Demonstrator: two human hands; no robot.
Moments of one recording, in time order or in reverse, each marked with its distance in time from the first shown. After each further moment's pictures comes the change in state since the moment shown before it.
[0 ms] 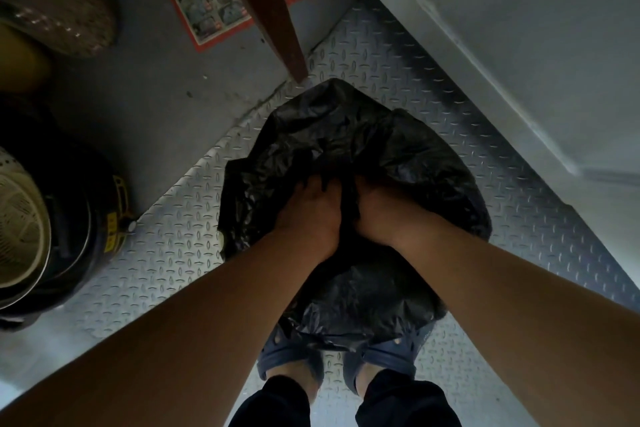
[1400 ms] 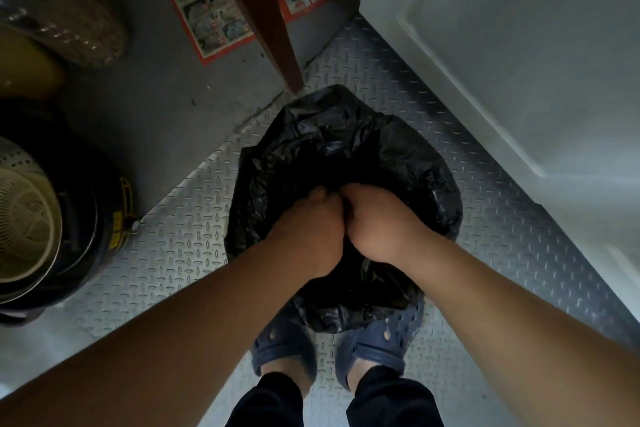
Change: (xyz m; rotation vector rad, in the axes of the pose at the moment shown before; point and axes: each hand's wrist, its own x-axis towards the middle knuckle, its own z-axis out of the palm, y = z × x) left_hand -0.055 0.023 -0.031 -0.064 -0.048 0.054; right_hand -0.057 -0.022 -0.015 0.047 0.167 -0.105
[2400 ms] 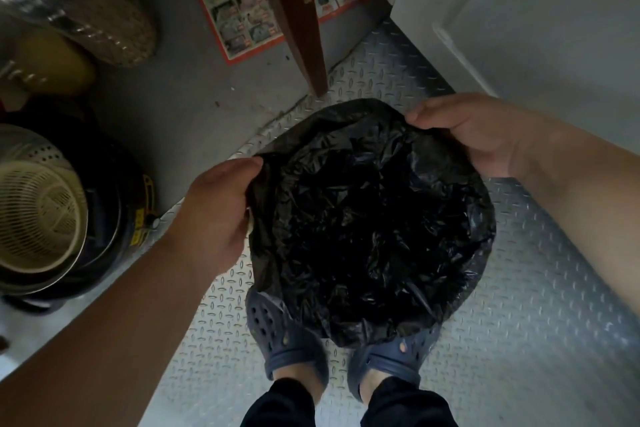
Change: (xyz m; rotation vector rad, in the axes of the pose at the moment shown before) left_hand -0.019 -0.099 -0.035 -1.568 0.428 -0.268; right_hand 0.051 0.041 -0.111 1.081 -0.261 0.175
